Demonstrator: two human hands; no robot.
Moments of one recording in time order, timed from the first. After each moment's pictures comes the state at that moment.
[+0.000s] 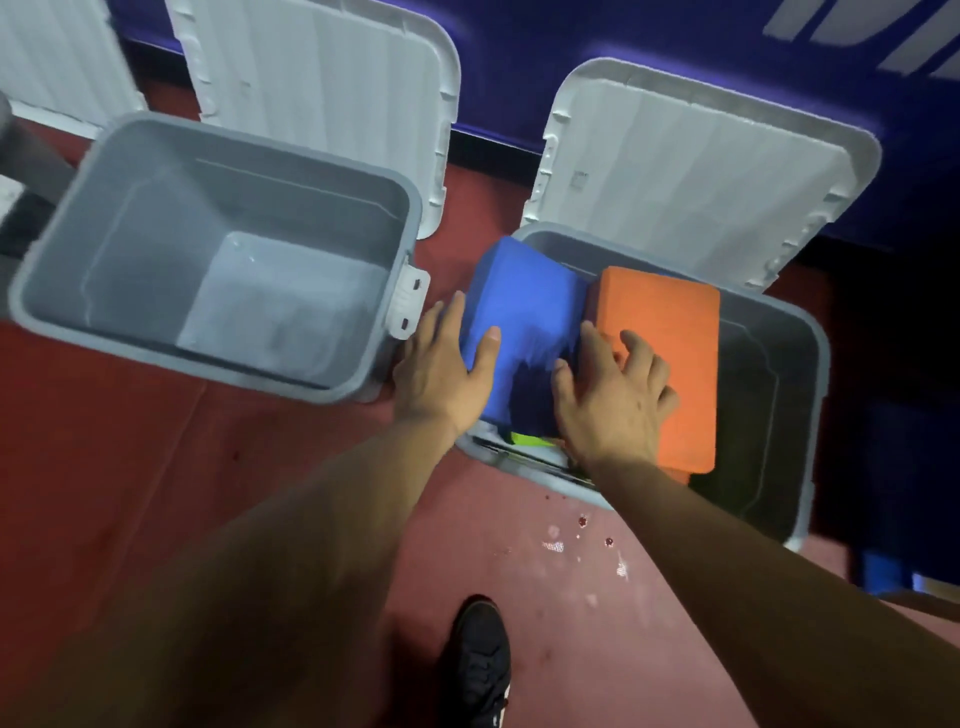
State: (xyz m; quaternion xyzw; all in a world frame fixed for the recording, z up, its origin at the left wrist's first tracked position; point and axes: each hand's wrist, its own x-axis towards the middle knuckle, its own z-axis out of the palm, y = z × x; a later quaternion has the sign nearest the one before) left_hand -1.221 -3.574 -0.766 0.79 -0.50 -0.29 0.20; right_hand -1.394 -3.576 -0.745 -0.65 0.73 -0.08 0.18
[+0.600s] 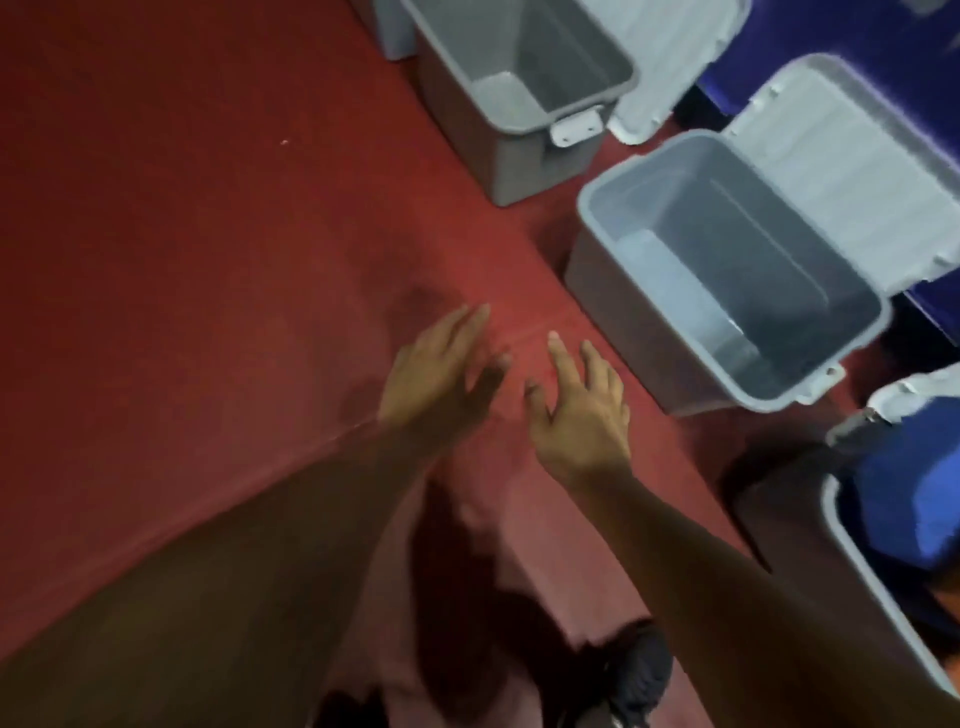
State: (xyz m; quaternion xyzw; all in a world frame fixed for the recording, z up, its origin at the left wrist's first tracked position) left_hand -0.873 -3.120 -0.703 0.88 -0.37 -0.11 0.26; right_hand -1.003 -3.244 -0.699 -0.89 0.37 0.00 0.27
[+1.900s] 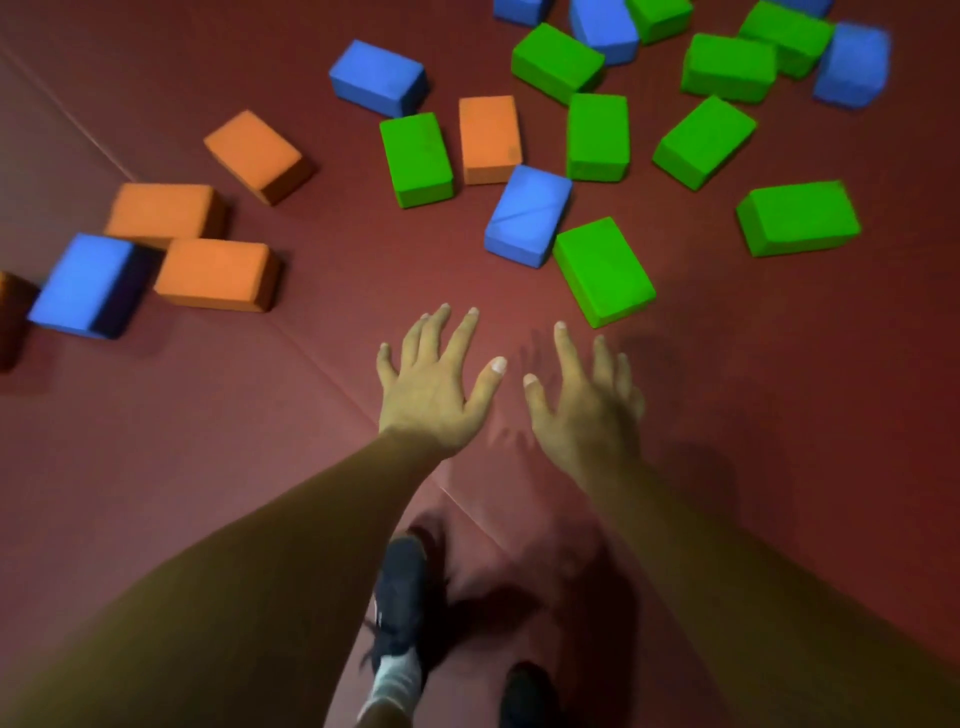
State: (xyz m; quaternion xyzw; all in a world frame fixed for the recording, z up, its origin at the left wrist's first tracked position) left_hand -0.612 -2.026 -0.696 0.92 0.31 0.00 0.23; right_hand -0.517 -2.172 -0.705 -0.95 -0.23 0.12 0.16
